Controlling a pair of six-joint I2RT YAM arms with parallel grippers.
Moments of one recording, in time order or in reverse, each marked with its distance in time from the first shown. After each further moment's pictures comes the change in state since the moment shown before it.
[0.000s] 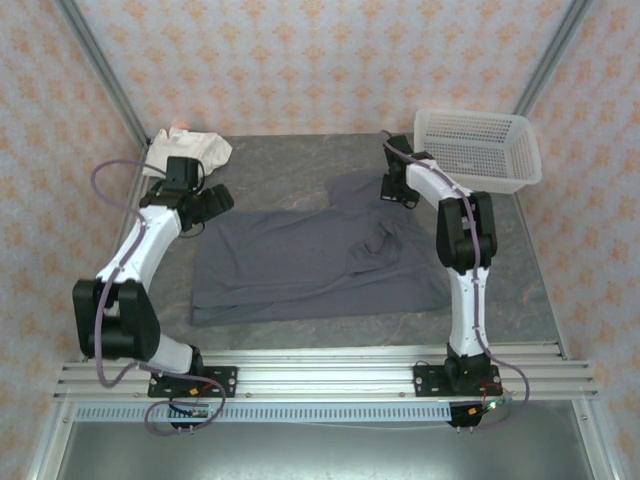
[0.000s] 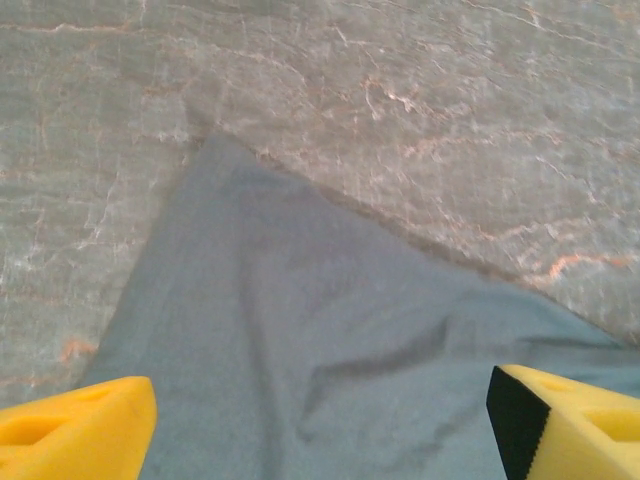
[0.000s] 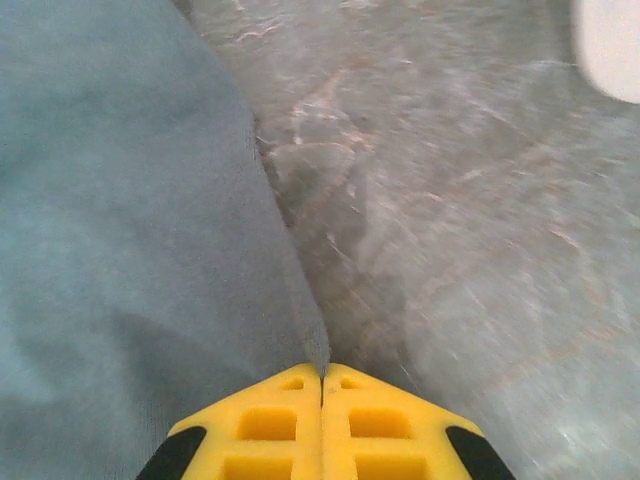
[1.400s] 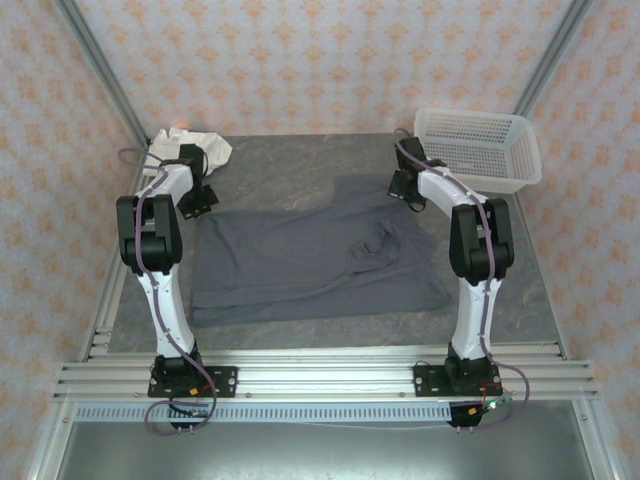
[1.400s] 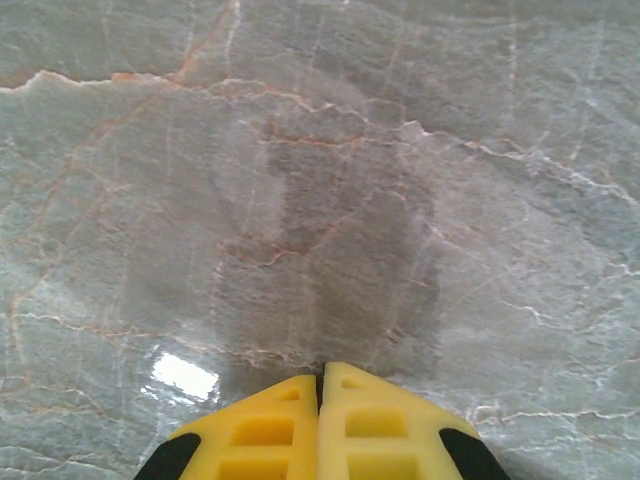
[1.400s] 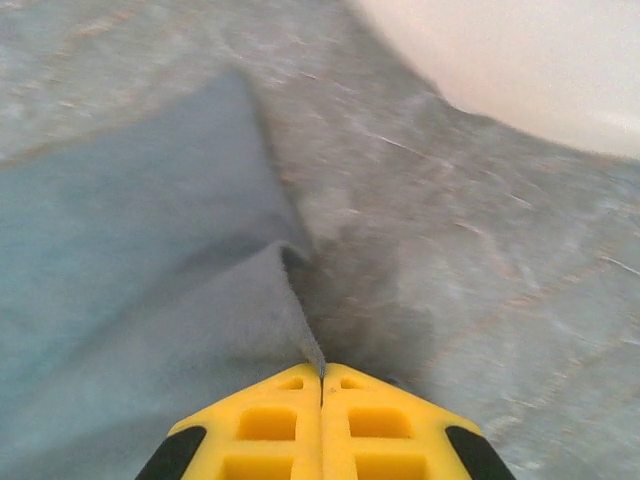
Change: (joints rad) left arm 0.115 0.681 0.484 -0.170 -0.130 0.064; right arm -0.037 -0.139 -0.203 0.168 0.025 0.121
